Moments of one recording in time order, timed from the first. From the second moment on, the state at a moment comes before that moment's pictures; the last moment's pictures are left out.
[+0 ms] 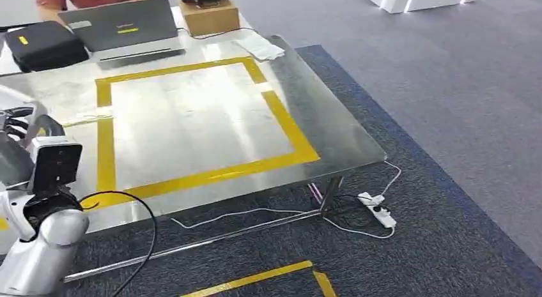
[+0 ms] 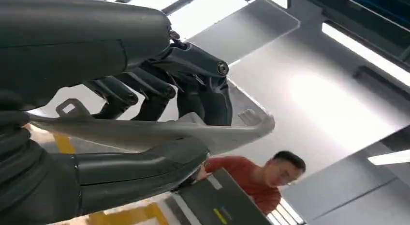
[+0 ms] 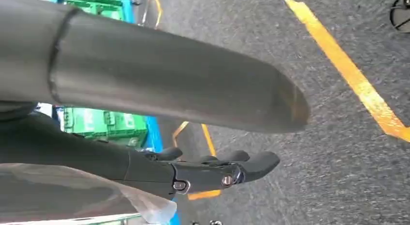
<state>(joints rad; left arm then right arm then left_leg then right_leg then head) -0.24 0.10 -0.36 -1.46 -0.93 0.70 -0.17 -0.03 0.12 -0.69 -0.20 0.80 -0.08 0.27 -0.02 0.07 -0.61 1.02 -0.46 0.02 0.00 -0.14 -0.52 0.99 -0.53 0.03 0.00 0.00</state>
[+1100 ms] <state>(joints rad) -0.27 0.08 -0.39 -1.40 -0.92 0.69 -0.19 -0.03 0.12 -0.73 -0.20 0.79 -0.10 0.26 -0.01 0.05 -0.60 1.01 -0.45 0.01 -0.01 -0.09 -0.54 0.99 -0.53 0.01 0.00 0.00</state>
